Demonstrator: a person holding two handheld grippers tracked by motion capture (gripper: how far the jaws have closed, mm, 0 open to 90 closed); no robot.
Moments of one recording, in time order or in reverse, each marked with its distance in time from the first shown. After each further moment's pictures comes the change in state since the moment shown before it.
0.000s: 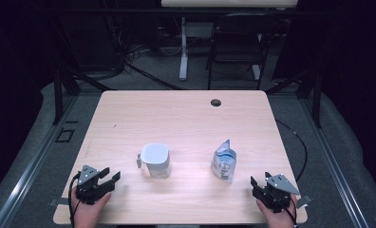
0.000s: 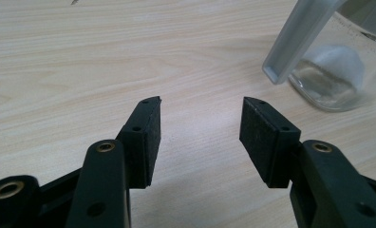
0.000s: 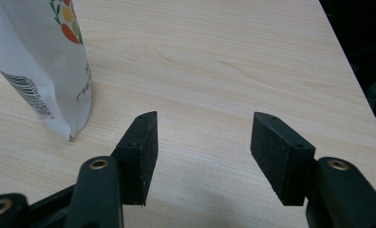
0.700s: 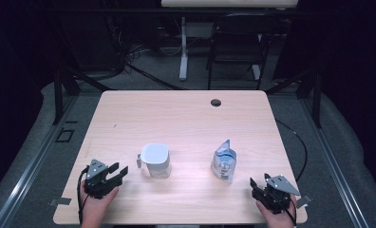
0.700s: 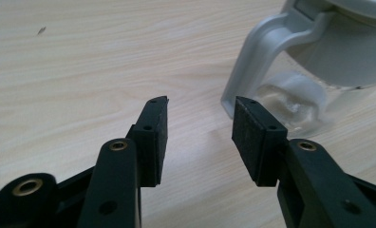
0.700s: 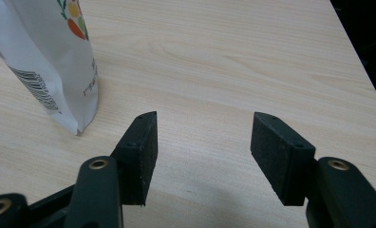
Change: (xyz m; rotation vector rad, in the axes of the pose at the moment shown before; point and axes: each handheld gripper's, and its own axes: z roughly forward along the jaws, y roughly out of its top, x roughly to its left) left arm -0.027 0.026 0.008 -0.019 -0.034 0.059; right arm 0.000 -0.003 -0.001 0.007 0.020 0.022
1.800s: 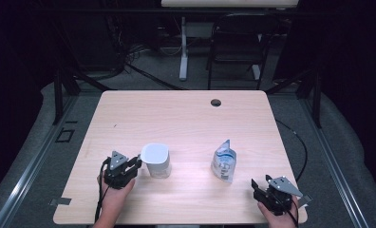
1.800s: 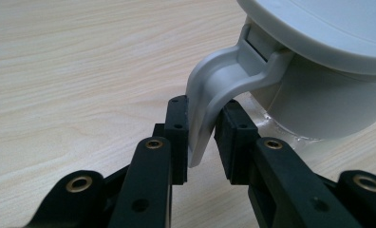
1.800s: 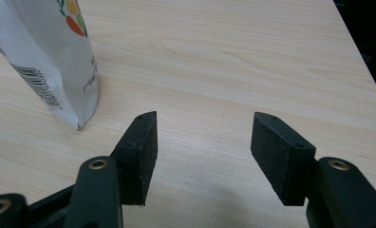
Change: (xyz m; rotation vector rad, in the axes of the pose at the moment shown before) left arm -0.030 0.020 0.036 0.015 -0.001 0.023; right arm -0.004 -0.003 -0.003 0.008 0.008 0.014
